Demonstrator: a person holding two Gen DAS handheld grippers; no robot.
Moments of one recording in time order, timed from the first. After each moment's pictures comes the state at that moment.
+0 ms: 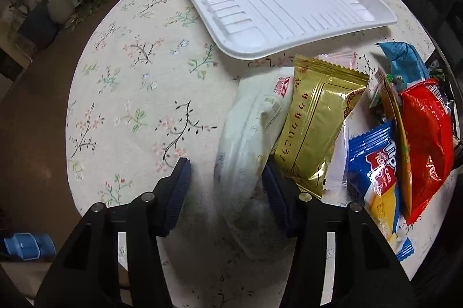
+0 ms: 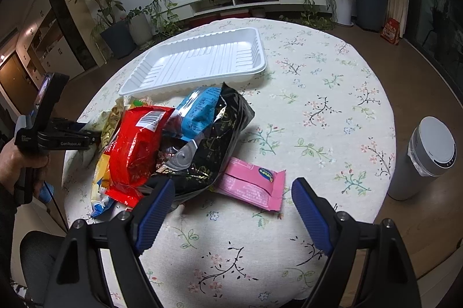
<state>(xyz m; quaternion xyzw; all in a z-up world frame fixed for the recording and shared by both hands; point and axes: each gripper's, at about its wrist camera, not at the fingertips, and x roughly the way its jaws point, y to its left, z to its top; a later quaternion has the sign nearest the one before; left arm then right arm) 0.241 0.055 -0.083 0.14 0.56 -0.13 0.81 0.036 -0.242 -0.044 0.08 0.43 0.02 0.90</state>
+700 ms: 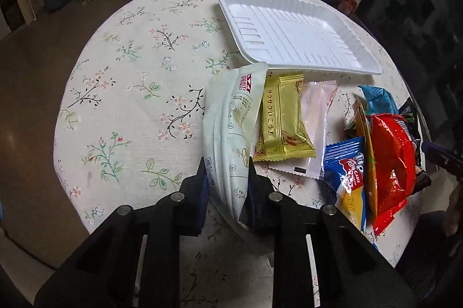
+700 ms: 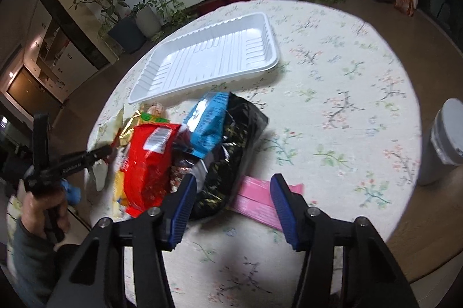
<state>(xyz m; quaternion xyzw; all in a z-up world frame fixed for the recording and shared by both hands) 0.211 0.090 -0.080 -0.01 0.52 -0.12 0.85 0.082 -0.258 -0.042 0.15 0.48 0.07 0.86</state>
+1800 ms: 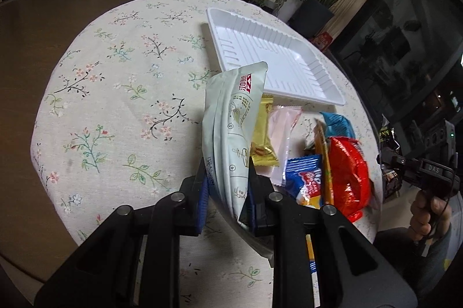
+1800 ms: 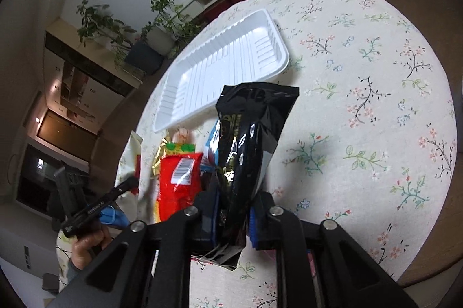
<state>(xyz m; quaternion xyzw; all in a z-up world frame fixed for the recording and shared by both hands) 0.187 0.119 -0.060 -0.13 0.47 -0.19 0.85 0.093 -0.286 -0.049 0.29 0.46 0.12 0.83</state>
